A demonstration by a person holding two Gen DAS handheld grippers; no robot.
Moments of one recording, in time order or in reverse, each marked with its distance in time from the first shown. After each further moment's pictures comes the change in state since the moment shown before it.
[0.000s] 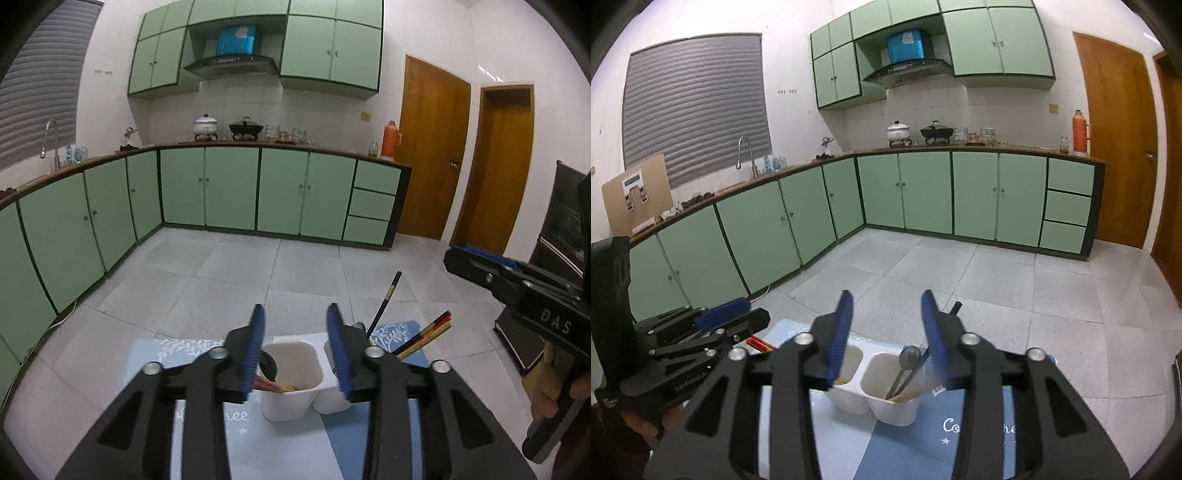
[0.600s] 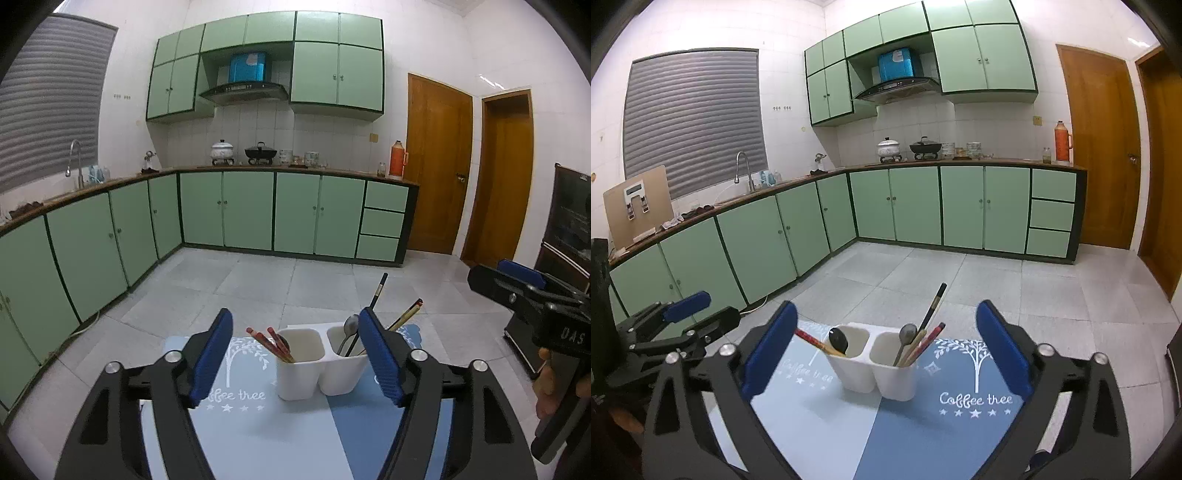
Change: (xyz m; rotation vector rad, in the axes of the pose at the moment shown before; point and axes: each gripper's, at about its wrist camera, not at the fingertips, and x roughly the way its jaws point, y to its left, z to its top) left arm -0.087 -0.018 -0.016 0.024 -0.089 0.078; right arm -0.077 0.009 -0.026 0.015 -0.054 -0.038
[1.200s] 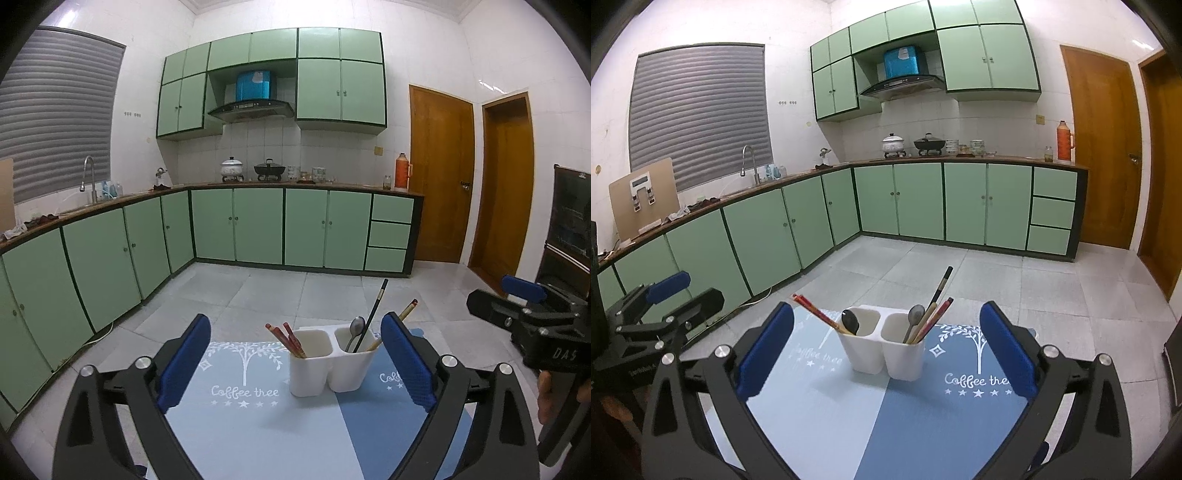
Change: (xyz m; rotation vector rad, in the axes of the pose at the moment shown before) left arm -0.044 0.003 -0.006 0.011 -0.062 0.036; right arm -0.029 0.020 -0.016 -0.019 0.020 0.009
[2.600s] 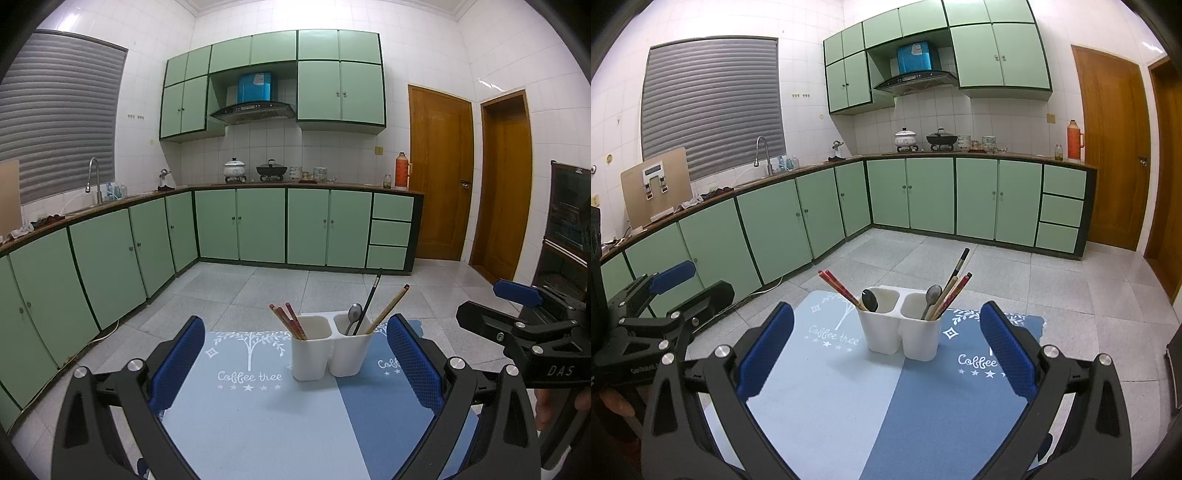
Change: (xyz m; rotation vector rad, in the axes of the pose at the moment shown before) left arm -0.031 -0.001 -0.018 0.008 0.003 0.012; right arm -0.021 0.017 -0.017 -0.024 0.023 0.036
